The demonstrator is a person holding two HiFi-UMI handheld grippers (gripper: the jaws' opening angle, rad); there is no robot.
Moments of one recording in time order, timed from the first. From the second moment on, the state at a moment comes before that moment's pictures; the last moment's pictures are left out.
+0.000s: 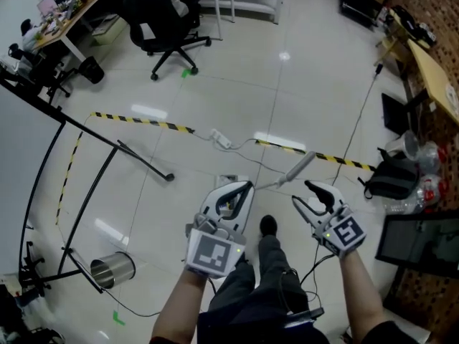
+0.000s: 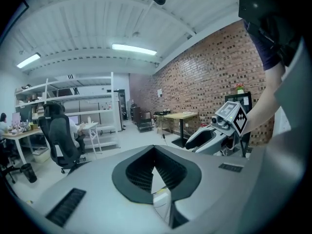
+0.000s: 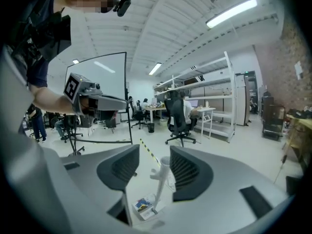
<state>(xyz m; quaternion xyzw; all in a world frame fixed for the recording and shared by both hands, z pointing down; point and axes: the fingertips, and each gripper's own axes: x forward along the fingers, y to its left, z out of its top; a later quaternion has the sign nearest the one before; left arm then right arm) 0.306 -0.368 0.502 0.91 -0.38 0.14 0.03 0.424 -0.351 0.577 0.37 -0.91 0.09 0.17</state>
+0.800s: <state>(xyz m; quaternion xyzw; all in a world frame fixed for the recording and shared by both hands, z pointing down) 0.298 -0.384 0.598 0.89 -0.41 0.15 0.08 0.398 -0.389 0.697 0.38 -0.90 0.11 0.17</state>
